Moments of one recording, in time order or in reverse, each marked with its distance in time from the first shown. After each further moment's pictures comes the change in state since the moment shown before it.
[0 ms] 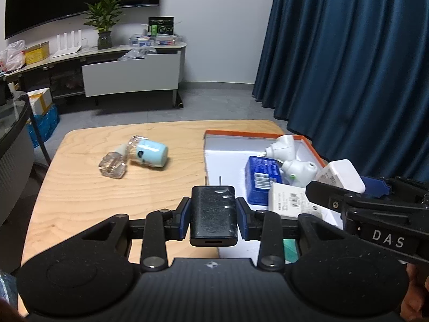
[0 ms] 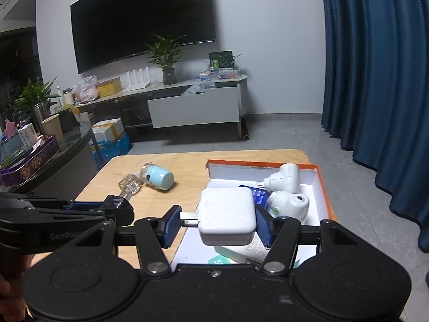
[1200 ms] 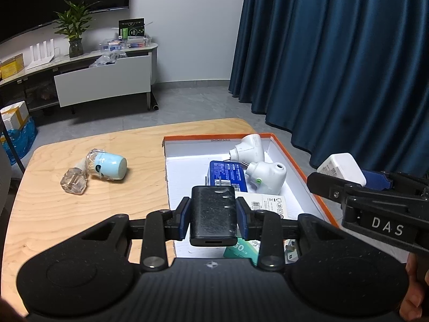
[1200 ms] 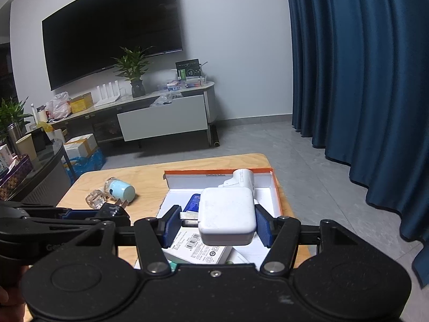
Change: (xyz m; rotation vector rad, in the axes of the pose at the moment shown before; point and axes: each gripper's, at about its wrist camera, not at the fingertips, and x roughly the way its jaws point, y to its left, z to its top) left arm 0.025 -0.042 0.011 0.069 0.013 -0.064; right arm -0.005 -0.044 0.003 0.074 -0.030 -0.101
